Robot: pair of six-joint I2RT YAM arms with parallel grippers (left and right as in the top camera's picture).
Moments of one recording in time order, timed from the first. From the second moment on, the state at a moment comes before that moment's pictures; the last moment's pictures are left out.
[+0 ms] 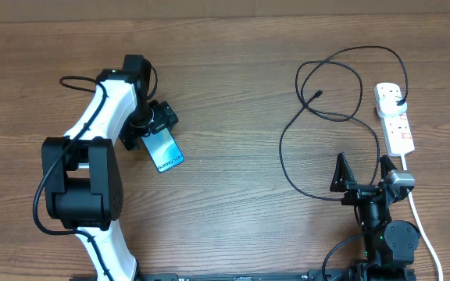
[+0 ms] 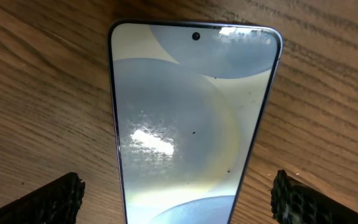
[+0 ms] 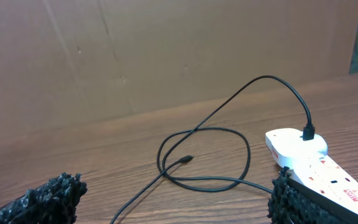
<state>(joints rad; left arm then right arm) -0.07 2.03 1.48 -1.02 0.05 -0.64 -0.06 0.01 0.02 -0.03 -0.07 0.20</state>
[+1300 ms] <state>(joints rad) -0.07 2.04 1.39 -0.89 0.07 -0.59 -0.06 0.01 0.02 -0.03 -0.07 0.20</state>
